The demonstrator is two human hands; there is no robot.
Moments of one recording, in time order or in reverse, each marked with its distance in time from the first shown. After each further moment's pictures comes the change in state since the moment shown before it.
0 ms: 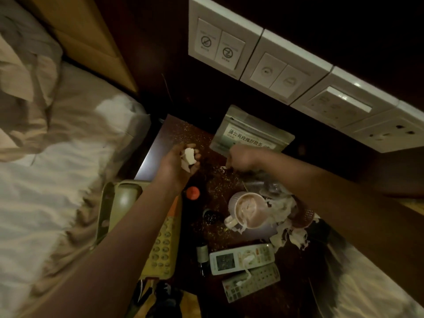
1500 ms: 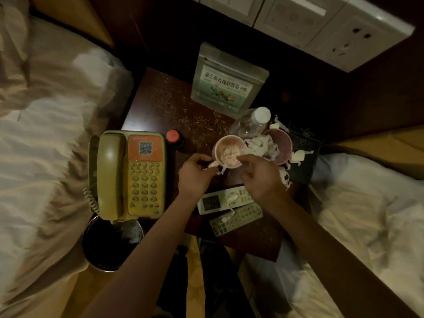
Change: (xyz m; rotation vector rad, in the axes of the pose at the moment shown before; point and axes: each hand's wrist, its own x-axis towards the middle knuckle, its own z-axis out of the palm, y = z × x) left_hand -0.063 -0.147 -0.026 1.076 0.150 0.309; right_hand -0.142 0.051 0.156 0.533 0.634 -0.047
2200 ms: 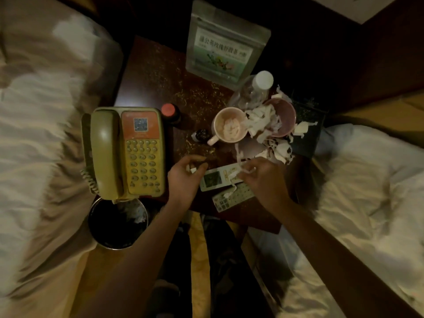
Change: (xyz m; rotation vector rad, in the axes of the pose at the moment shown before) left_hand -0.031 -0.061 -0.004 -0.082 0.051 0.142; right_hand -0.039 0.051 0.038 0.032 0.058 0.032
